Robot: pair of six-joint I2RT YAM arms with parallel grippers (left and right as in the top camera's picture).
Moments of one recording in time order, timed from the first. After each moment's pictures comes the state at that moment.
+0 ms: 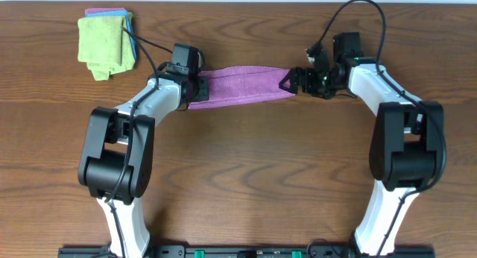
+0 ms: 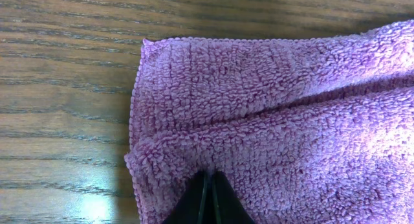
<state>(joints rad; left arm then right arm) -0.24 2.05 1.29 -0.35 0.08 -0.27 0.05 2.14 1.45 -0.54 -0.63 0.12</state>
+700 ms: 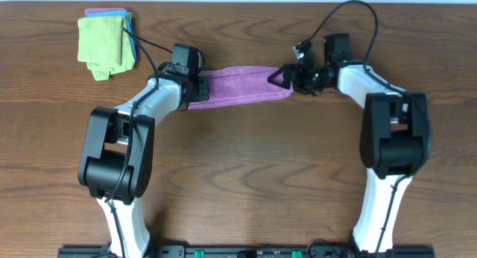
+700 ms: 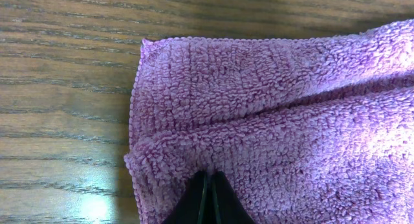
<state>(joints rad) -0.24 2.05 1.29 -0.34 0.08 -0.27 0.09 2.26 1.48 -0.35 -0.85 0.22</state>
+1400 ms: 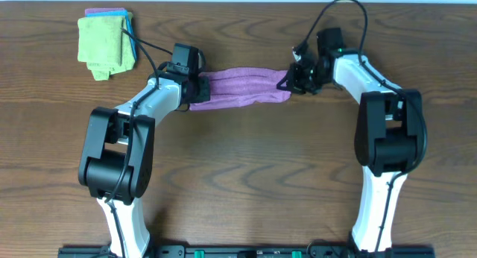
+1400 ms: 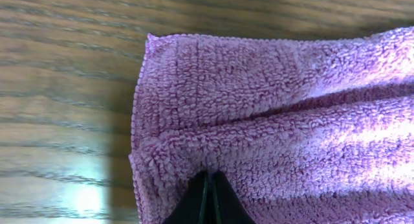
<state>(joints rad) -0.25 2.05 1.29 -0.37 0.11 -0.32 0.11 2.28 1.65 -0.68 -0.63 0.23</state>
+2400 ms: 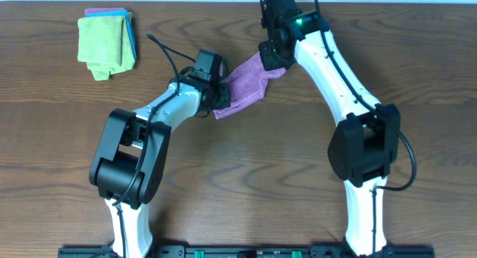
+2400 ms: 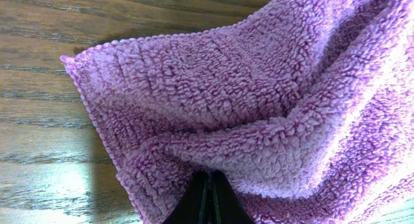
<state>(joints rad) -0.37 2.05 1.29 -0.37 0.15 -0.42 0.37 2.26 2.10 -1.07 0.06 0.09</state>
